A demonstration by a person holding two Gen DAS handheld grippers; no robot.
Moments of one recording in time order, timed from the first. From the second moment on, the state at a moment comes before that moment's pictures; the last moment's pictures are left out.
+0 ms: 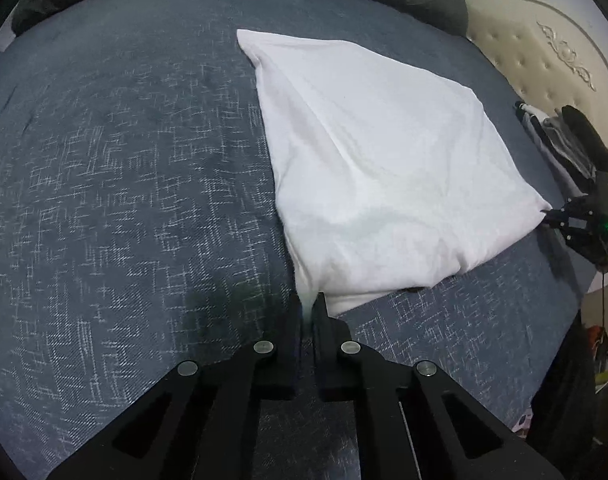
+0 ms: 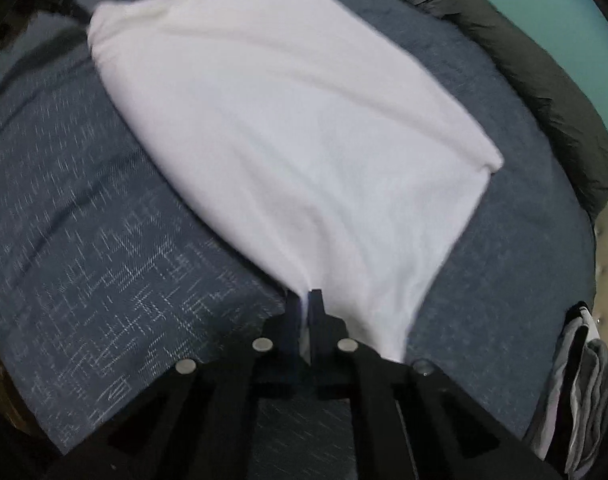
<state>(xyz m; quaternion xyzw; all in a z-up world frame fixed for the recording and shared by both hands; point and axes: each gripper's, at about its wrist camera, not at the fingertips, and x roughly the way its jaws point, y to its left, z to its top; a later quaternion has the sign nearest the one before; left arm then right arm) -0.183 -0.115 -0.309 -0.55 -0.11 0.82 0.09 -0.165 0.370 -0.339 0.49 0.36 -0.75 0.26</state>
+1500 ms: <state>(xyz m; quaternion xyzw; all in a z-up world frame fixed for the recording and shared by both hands) -0.223 -0.160 -0.344 -0.55 -0.29 0.78 0.08 -0.194 0.376 -0.354 0.53 0.31 -0.74 0.28</state>
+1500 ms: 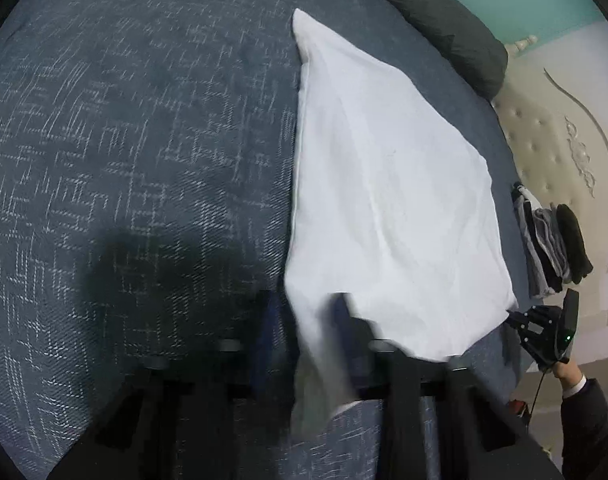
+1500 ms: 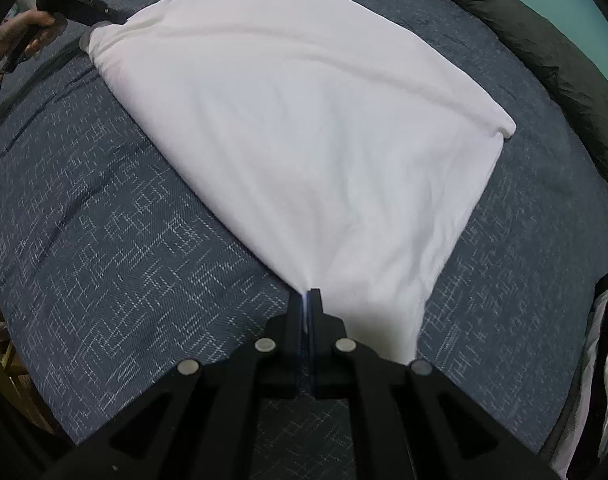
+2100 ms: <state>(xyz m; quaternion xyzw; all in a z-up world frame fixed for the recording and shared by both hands) -0.212 -0.177 -0.339 -0.53 -0.28 0.80 0.06 -0.194 0.361 -0.351 0.53 0.30 -0.74 0.28</state>
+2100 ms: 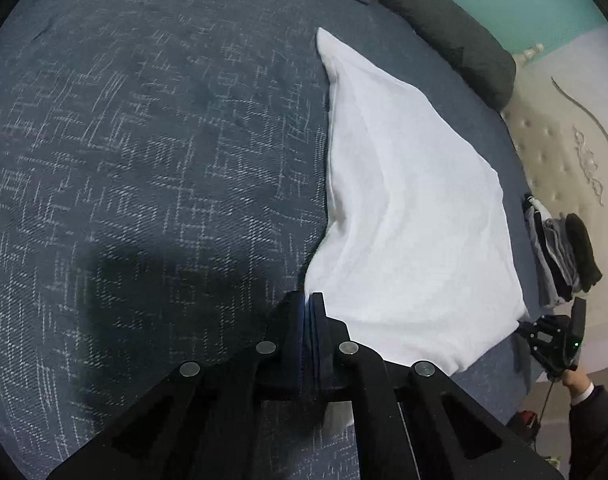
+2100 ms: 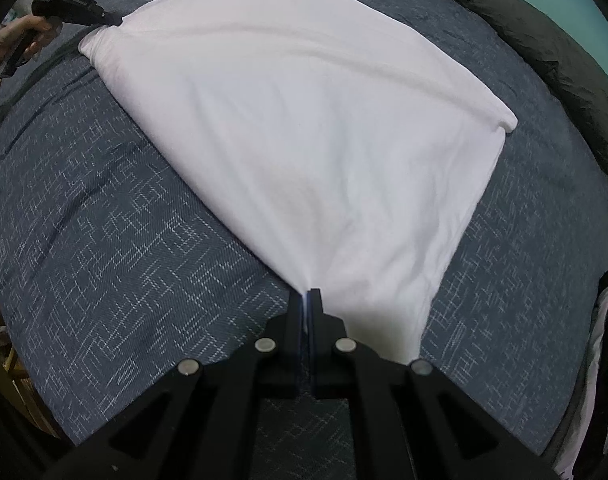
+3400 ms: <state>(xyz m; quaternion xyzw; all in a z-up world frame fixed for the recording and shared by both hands) -0.218 -0.182 -0.309 -0.51 -0.26 0.81 0.08 -0.176 0.324 -0.311 0.54 0.24 -0.76 0.26</state>
